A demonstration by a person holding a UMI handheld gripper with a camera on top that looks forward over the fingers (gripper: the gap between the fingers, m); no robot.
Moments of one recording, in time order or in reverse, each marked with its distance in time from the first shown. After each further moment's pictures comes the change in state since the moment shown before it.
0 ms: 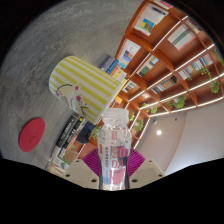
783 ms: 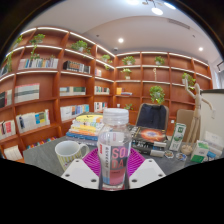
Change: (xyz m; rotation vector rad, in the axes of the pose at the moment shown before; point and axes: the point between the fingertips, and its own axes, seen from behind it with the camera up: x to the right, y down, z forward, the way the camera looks) arm -0.060 -0.001 -0.038 0.132 -0.491 2.071
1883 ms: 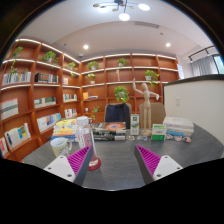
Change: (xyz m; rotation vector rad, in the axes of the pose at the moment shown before) arm 0.064 0.015 -0.165 0.031 0.344 0.162
